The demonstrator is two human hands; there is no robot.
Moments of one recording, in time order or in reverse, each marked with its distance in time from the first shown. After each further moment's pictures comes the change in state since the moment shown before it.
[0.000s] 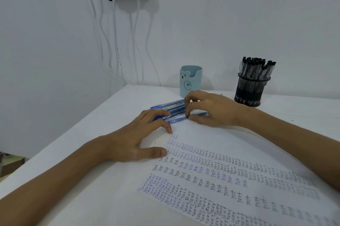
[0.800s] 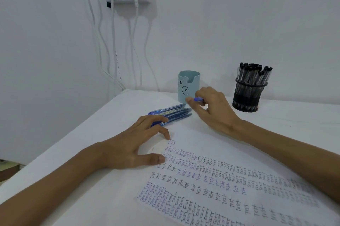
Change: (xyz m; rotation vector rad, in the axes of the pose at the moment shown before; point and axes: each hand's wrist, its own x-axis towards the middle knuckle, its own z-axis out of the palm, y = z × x) left_hand -0.001 -0.003 0.001 -0.013 0.017 0.020; right_hand 0.005 -0.018 0.012 0.248 0.513 0.402
